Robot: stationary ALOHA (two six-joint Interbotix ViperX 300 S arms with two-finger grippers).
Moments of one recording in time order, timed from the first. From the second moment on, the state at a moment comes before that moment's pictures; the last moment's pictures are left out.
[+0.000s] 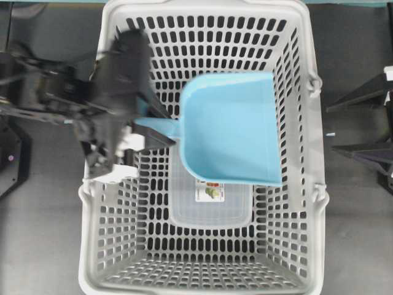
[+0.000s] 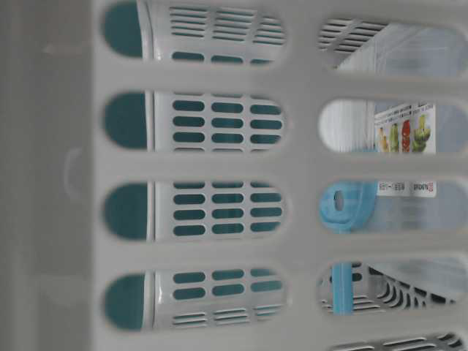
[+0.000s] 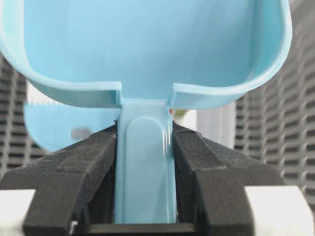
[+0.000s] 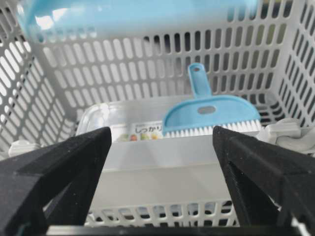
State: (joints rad) left arm -0.05 -0.32 0.25 0.04 0.75 -0.13; right arm 0.00 -1.00 1.09 0.02 0.20 0.07
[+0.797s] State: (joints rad) left arm -0.06 -0.40 0.33 0.04 0.63 -0.13; right arm 0.00 -1.01 1.10 0.02 0.20 0.08
